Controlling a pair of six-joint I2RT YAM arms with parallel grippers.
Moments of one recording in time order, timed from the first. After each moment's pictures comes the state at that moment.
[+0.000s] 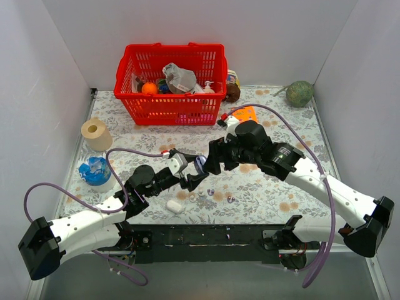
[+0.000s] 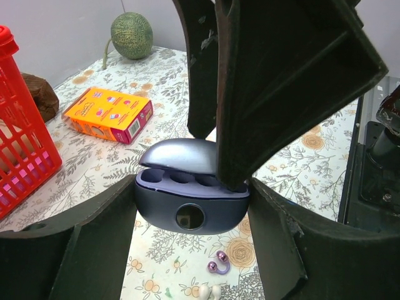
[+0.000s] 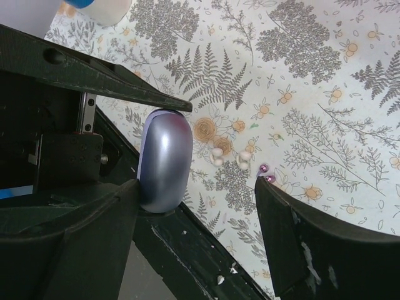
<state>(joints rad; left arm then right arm) -0.90 0.88 0.42 0.54 0.19 0.04 0.89 1.19 1.17 -0.59 -0.18 0.42</state>
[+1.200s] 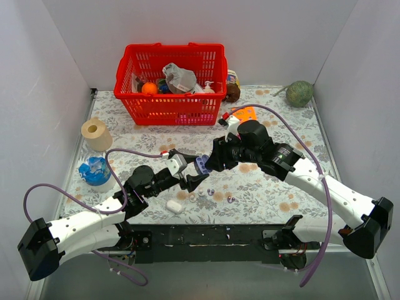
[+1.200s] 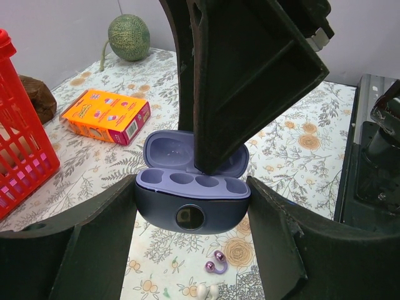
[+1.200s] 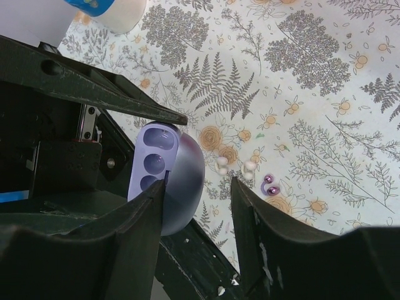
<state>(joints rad) -0.90 0.86 0.42 0.52 0.19 0.04 0.84 1.17 1.12 -0.50 -0.25 0.42</state>
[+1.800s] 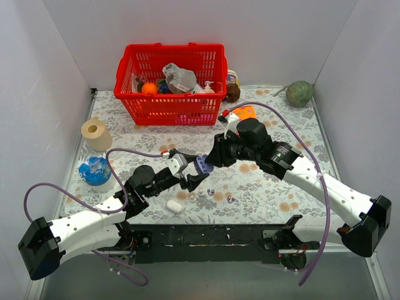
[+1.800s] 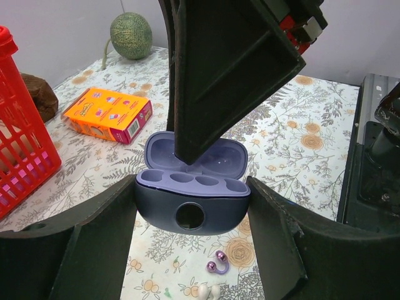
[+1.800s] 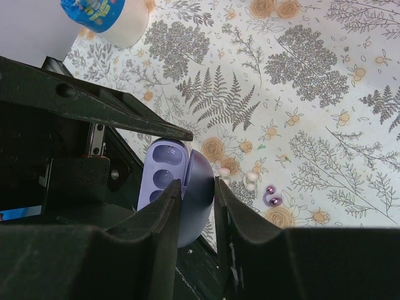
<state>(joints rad) -0.90 0.87 0.42 0.53 0.19 0.04 0.84 1.19 1.13 -0.47 -0.24 0.44</state>
